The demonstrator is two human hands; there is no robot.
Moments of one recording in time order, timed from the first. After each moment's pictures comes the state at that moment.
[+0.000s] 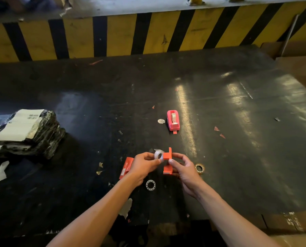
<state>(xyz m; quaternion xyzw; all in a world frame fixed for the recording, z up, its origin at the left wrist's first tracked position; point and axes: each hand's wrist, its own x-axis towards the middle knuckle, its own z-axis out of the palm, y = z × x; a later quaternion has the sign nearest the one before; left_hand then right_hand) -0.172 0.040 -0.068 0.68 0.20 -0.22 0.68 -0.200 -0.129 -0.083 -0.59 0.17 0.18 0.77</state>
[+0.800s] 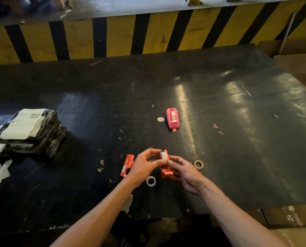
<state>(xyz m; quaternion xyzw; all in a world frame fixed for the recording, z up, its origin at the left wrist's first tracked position) -0.193 0.047 -0.061 0.74 0.03 -0.19 0.64 -0.211 -0.140 -0.076 -0.53 0.16 0.28 0.78</state>
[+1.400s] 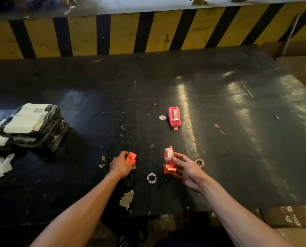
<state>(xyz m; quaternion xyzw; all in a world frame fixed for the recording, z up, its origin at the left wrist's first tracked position) -0.176 0.126 -0.108 0.90 0.21 -0.22 0.31 -0.210 -0.142 -0.076 -0.50 0.21 0.28 0.80</state>
